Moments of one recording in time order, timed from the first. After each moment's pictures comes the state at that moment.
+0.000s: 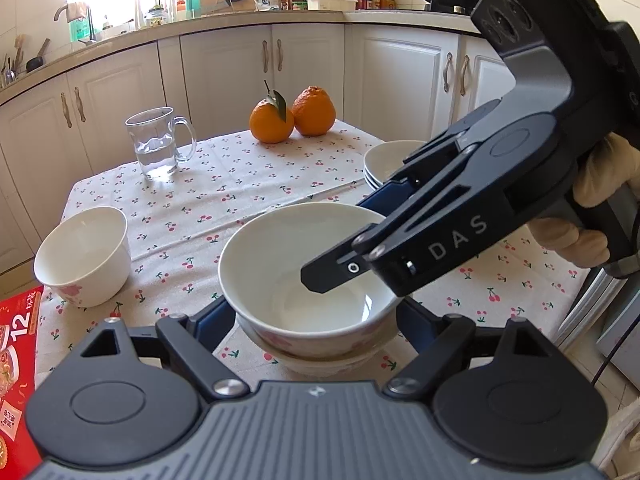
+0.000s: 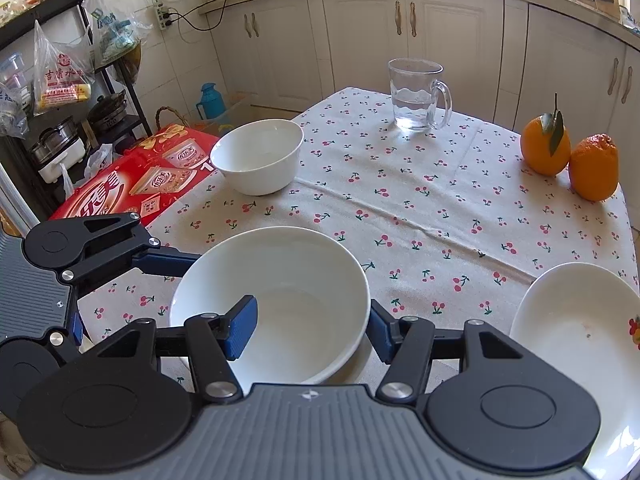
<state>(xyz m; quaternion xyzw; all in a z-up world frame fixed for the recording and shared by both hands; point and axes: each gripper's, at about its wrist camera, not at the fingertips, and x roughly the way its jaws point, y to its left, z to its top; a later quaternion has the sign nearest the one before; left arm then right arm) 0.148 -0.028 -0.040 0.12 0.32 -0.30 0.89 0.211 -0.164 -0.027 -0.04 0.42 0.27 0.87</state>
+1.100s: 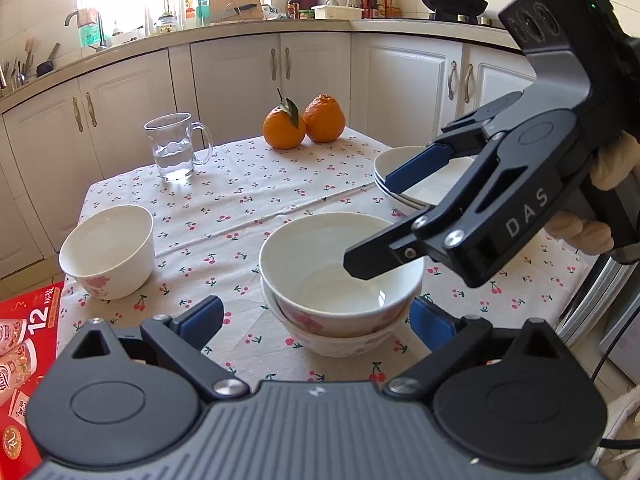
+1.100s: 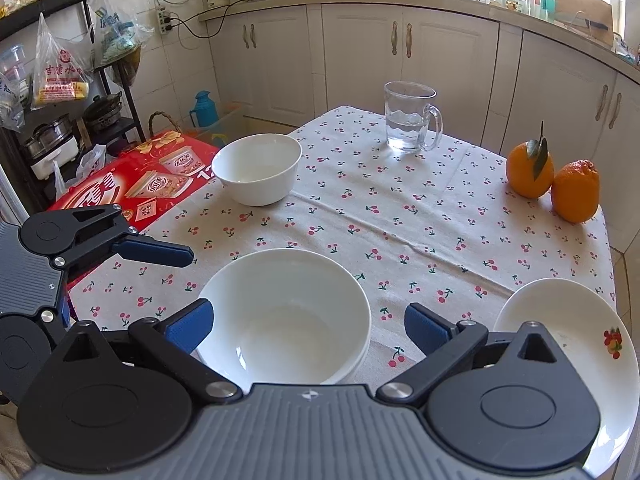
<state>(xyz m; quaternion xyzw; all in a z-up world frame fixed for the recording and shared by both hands) 0.137 -0.004 -0.033 0.11 0.31 -0.29 0.90 0.195 -0.163 -0.013 -0.07 0.39 0.26 0.88</state>
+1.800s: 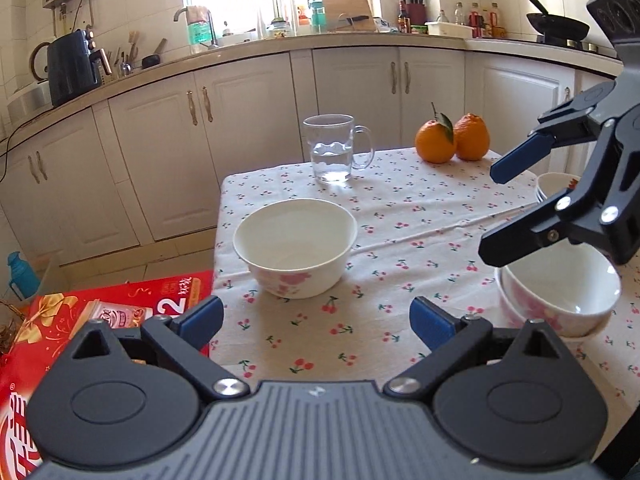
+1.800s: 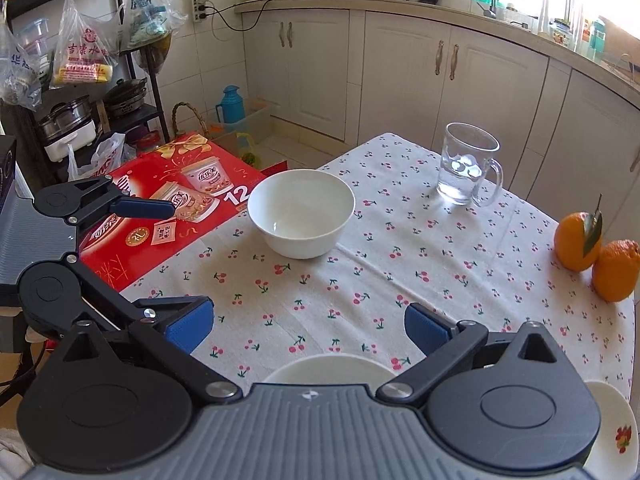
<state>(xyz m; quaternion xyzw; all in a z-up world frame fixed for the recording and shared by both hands) 0.194 0.092 -0.037 0.10 0.28 -0.14 0.94 0.242 -0.088 0.004 -0.12 0.38 0.30 0.87</state>
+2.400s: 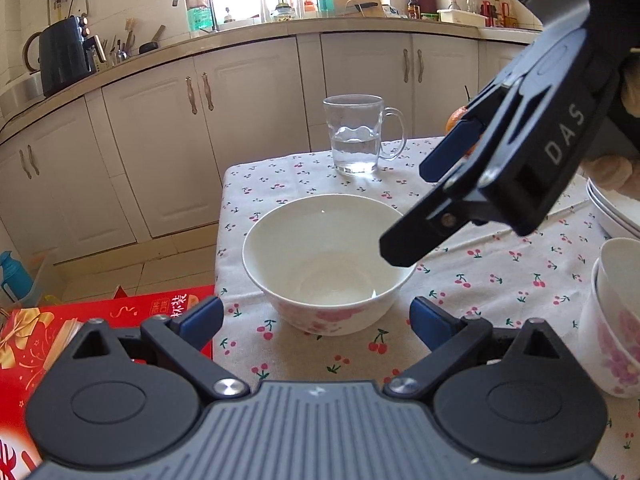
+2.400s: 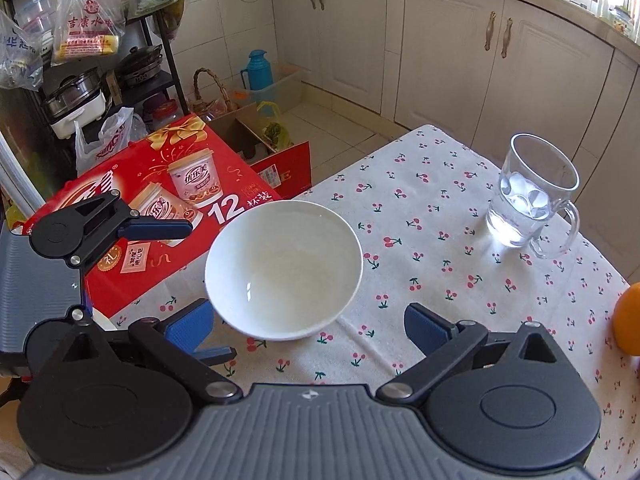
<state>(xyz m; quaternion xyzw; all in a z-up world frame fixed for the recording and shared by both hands) 0.265 0.092 -0.070 0.11 0.29 -0.15 0.94 0.366 -0.032 -0.021 -0.14 0.43 0.35 0.82</state>
